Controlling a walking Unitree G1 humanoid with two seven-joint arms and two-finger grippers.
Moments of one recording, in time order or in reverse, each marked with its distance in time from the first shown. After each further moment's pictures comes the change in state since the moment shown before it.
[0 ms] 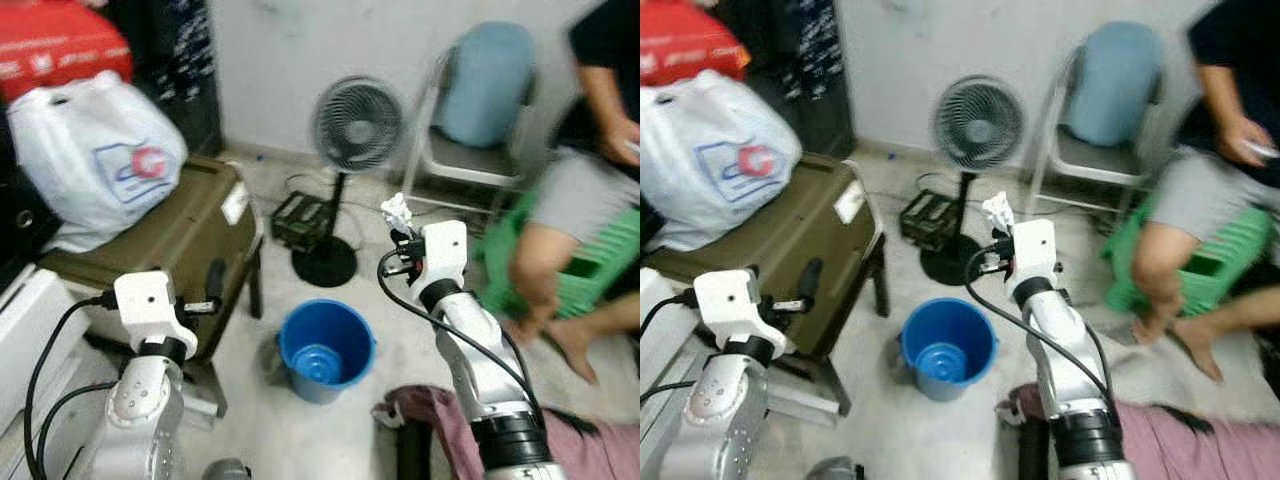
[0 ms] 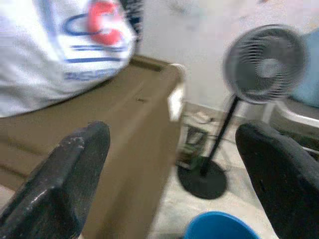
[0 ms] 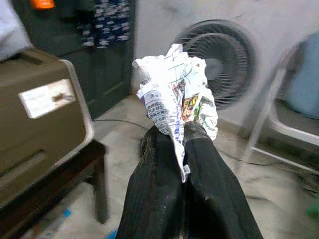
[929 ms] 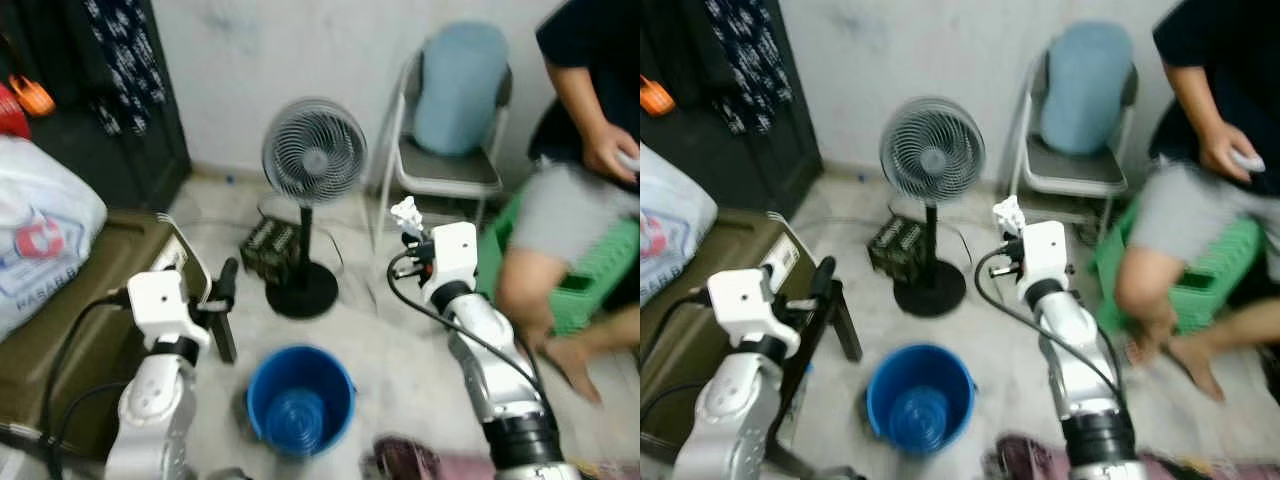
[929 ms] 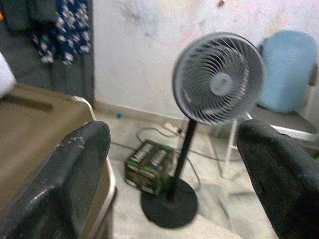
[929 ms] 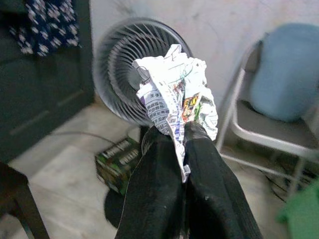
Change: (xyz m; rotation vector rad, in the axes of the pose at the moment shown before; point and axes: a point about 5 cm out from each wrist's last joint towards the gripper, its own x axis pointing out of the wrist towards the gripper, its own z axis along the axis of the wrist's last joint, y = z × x) left arm 0.002 -0.010 0.001 -0.022 -0.013 -0.032; right arm -0.002 -0.010 -0.005 -0.020 0.021 -0.022
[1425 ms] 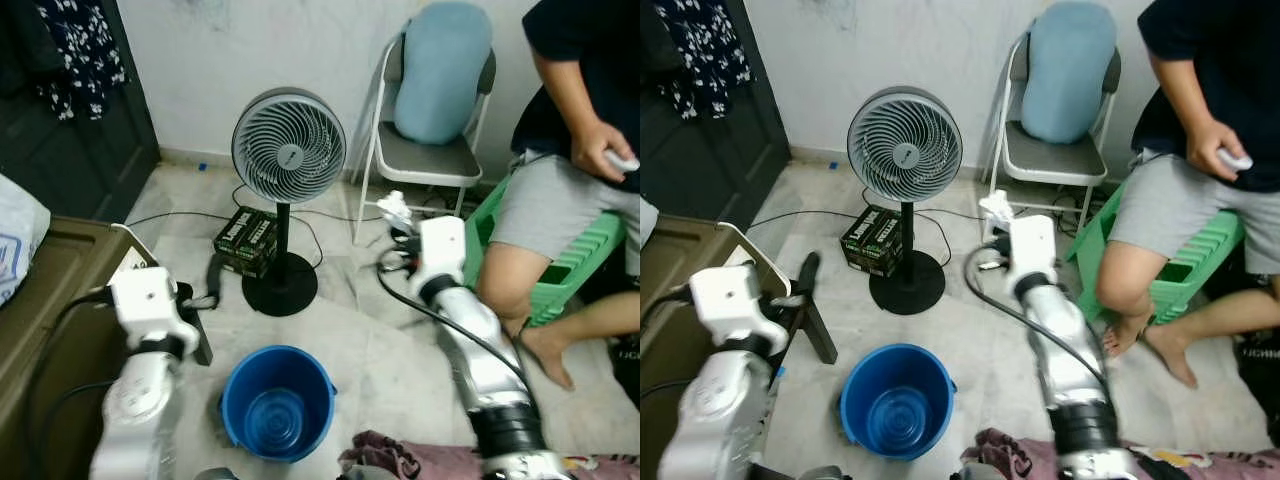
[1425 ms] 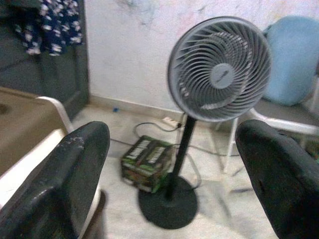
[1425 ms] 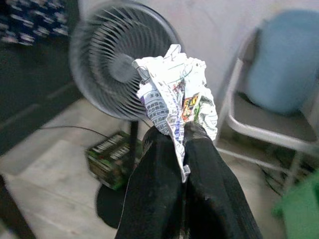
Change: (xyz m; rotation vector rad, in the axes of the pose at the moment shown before) left arm -0.004 0.013 0.001 0.059 0.000 0.030; right arm 0.009 0.011 0.003 0.006 -0.014 0.031
